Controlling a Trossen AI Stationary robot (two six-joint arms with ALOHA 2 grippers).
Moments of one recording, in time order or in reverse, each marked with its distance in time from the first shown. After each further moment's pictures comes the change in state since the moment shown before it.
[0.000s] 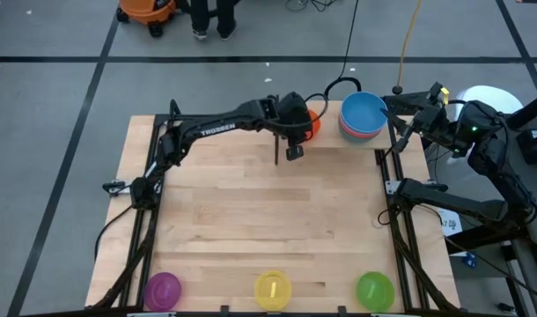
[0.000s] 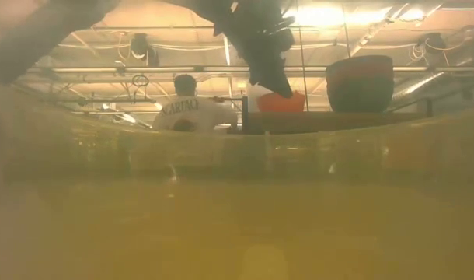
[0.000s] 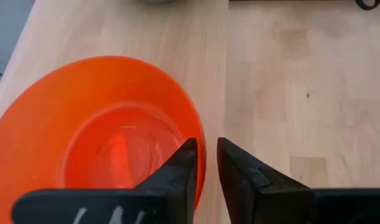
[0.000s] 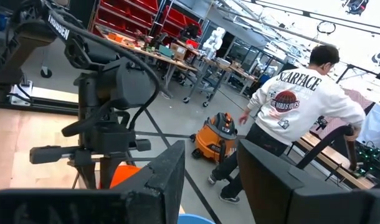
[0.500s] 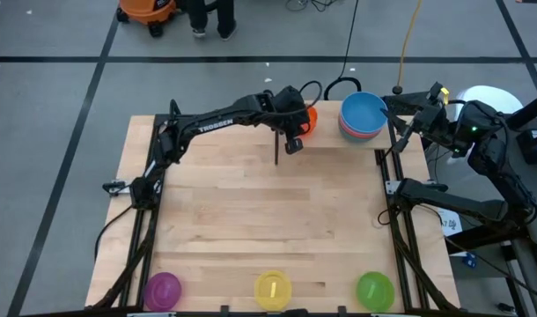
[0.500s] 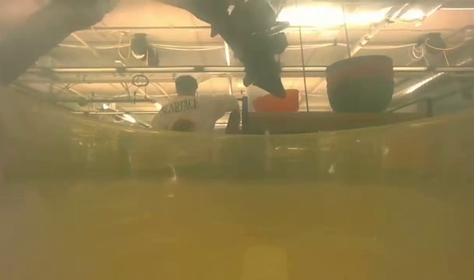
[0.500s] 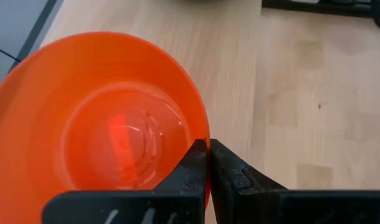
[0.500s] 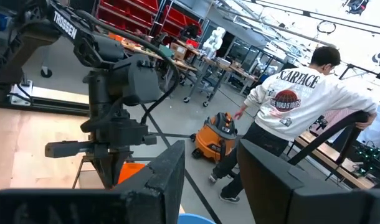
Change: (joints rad) left arm 0.033 -0.005 0.002 -0.018 0.002 -0.074; right arm 0.000 0.000 0.000 -0.002 0.000 0.000
